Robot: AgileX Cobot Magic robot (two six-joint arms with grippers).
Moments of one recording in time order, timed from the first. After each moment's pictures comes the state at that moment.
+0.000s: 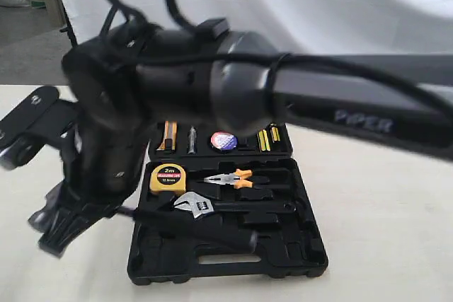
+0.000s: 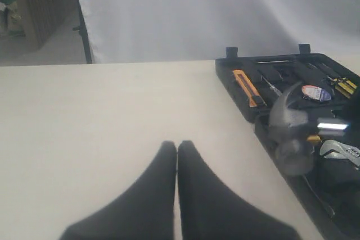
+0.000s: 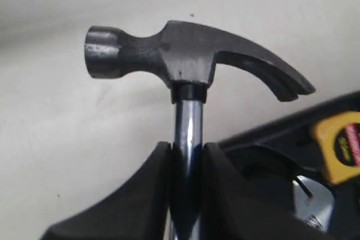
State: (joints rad) left arm 0.01 0.00 0.00 -0.03 0.27 0.01; right arm 1.16 1.99 -1.72 -0.03 0.93 -0.24
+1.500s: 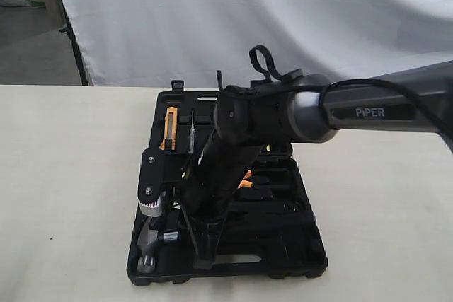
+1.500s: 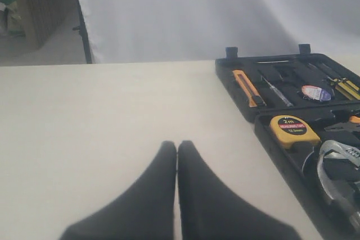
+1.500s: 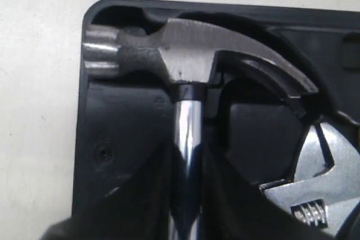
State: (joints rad) left arm 0.01 0.00 0.00 -0.03 0.27 0.01; right arm 0.86 2.07 -1.41 0.40 0.77 -1.22
